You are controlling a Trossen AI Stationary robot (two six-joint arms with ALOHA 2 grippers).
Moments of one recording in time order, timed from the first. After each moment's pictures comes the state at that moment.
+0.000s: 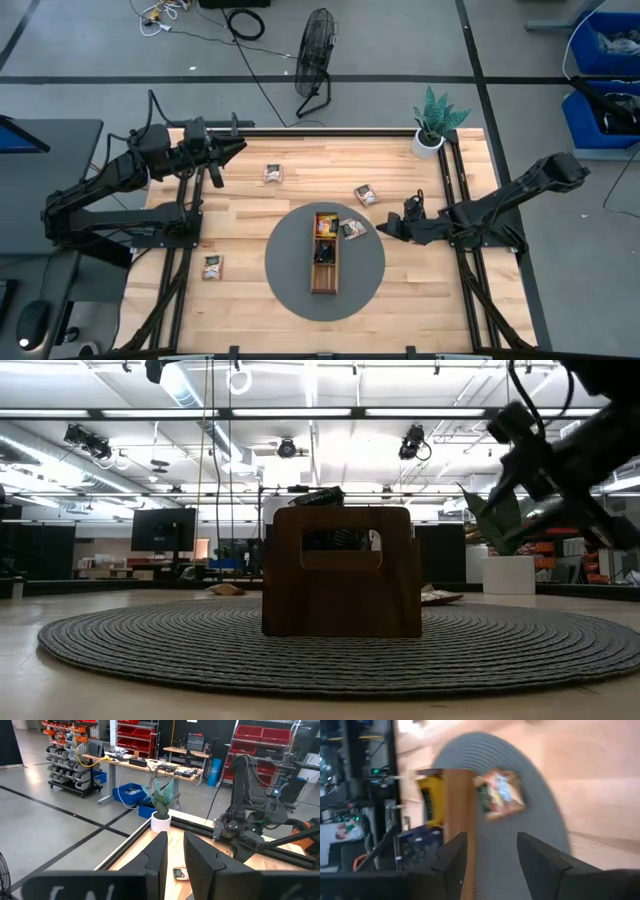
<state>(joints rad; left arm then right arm) 0.36 0.68 0.92 -0.30 -0.05 -0.12 0.36 1.03 0.35 -0.05 0.46 1.80</state>
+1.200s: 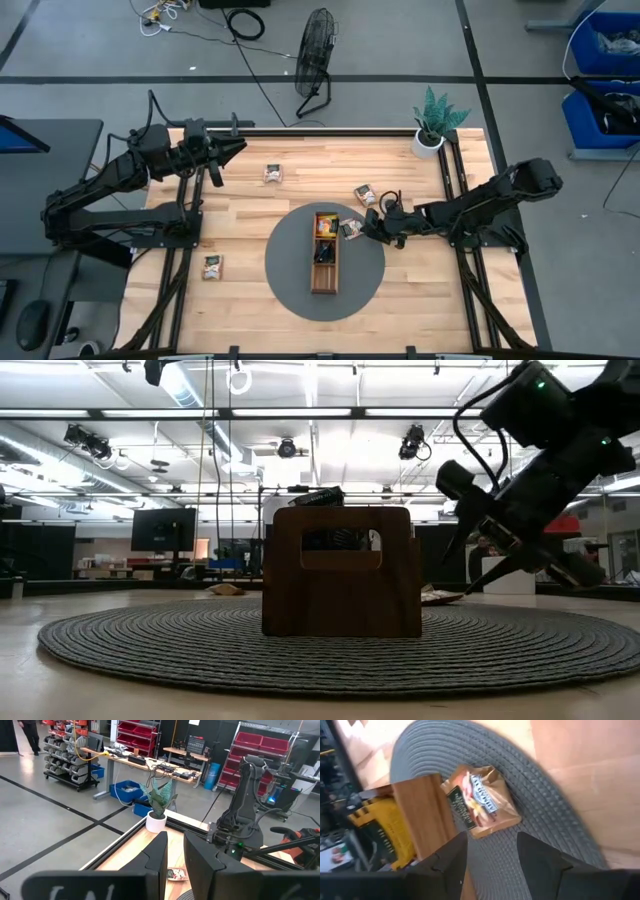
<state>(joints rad) 0.36 0.68 0.92 -0.30 -0.05 -0.20 0.16 1.41 0.40 0.23 0.18 1.93</state>
